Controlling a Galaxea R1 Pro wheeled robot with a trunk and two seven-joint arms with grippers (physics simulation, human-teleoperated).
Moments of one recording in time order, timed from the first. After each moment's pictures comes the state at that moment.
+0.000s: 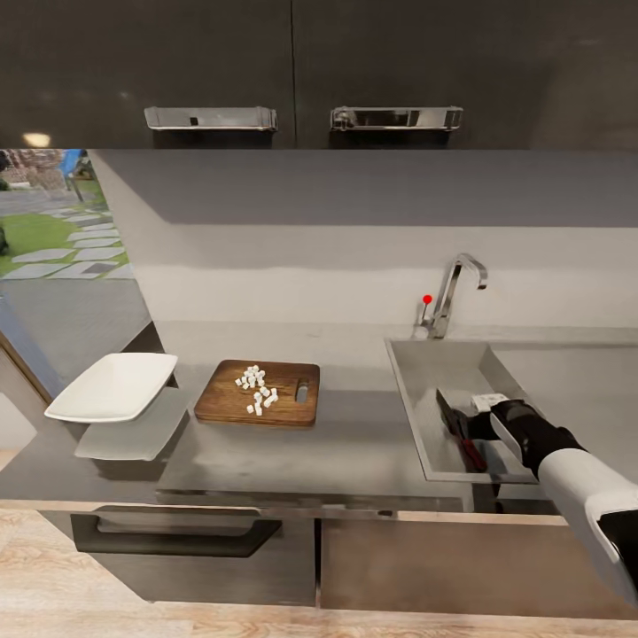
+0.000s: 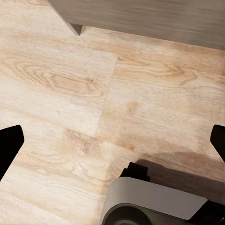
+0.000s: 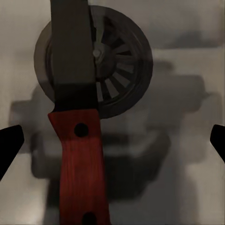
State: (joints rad) left arm -0.30 -0.09 -0.31 0.07 0.42 -0.50 0.33; right arm -1.03 -0.29 0.25 -0.35 -0.14 0.58 0.15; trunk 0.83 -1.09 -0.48
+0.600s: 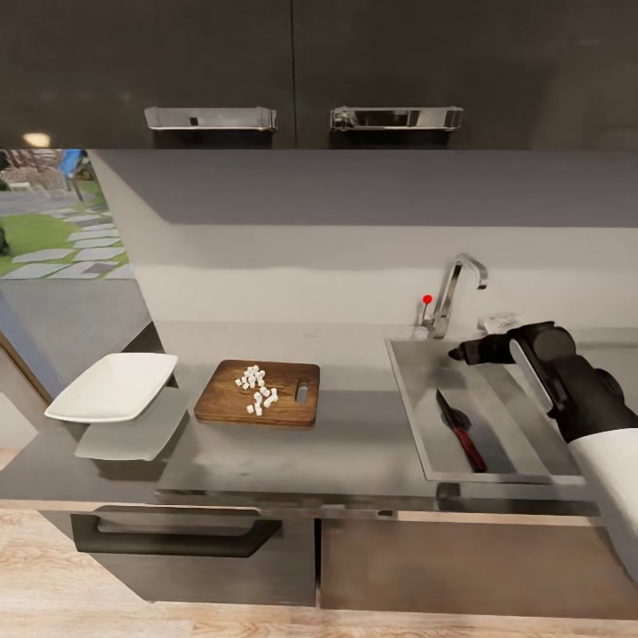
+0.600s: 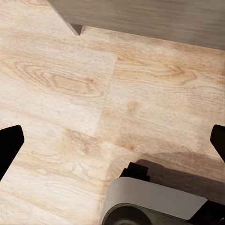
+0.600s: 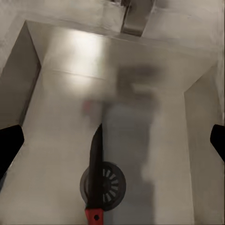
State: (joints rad) left arm -0.30 -0.09 -0.31 0.07 0.42 -0.50 0.33; right arm -1.03 -0.38 0.22 -1.09 -0.14 0.98 0.19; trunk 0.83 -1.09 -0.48
